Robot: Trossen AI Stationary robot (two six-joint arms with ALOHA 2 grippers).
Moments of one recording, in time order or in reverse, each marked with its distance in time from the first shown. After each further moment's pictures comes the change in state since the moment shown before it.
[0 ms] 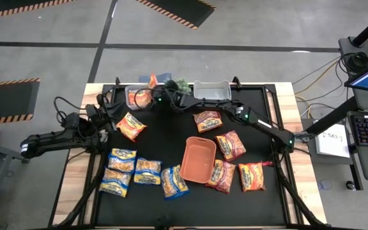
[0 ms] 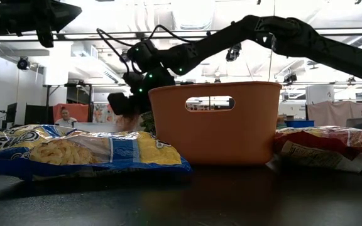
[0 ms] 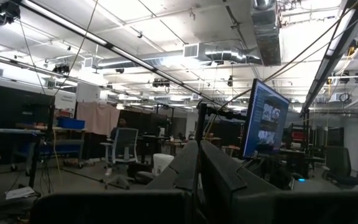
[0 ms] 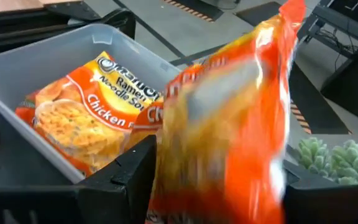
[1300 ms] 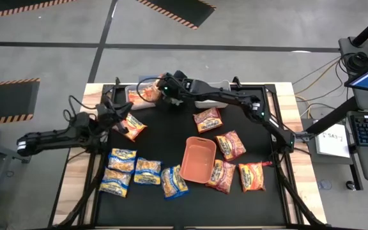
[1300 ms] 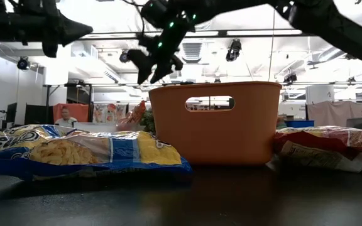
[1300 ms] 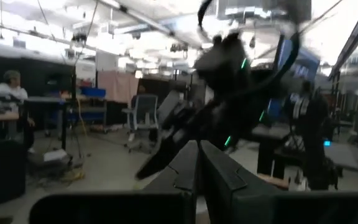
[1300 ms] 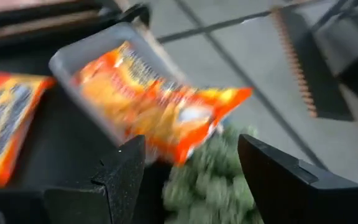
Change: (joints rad) left arm 0.000 0.115 0.000 -0.069 -0.093 -0.011; right arm 0.016 -0.273 0.037 -0.513 -0.130 0.004
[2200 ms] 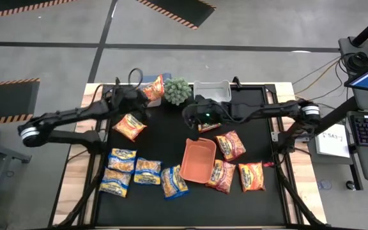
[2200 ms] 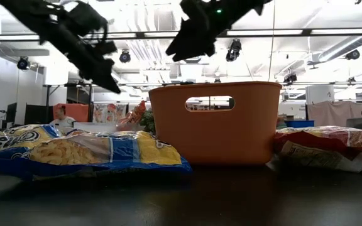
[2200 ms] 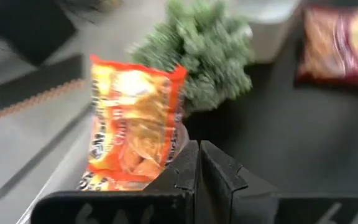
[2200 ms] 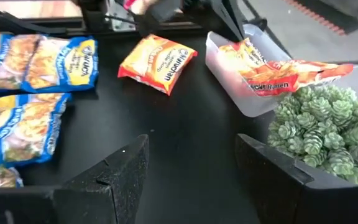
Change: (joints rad) left arm 0.355 0.806 0.464 -0.575 0.181 0.098; right arm 0.173 -0.687 -1.049 0.538 -0.245 -0.045
